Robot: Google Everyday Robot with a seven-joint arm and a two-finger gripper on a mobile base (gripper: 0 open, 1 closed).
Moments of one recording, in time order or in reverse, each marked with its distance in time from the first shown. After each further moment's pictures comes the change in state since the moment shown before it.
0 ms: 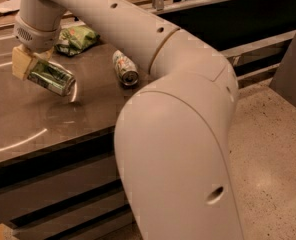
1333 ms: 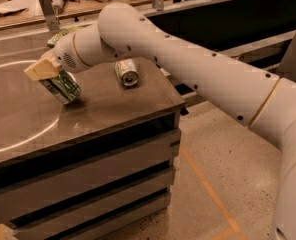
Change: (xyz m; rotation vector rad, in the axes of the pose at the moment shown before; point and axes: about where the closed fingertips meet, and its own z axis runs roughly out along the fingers) arm 0.028 0.014 -0.044 -0.016 -0.629 -0.127
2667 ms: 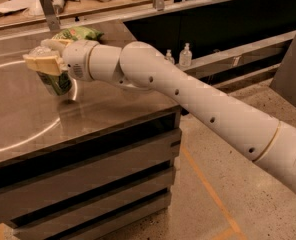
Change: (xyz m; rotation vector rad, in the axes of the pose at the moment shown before) arm -0.027 -0.008 -0.025 0.078 -0.427 -0.027
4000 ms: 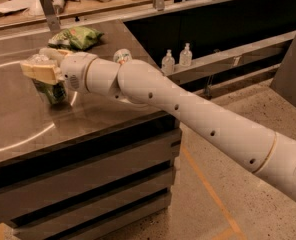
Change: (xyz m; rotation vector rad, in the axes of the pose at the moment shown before) arm 0.013 0.016 0.001 0.023 -0.068 0.095
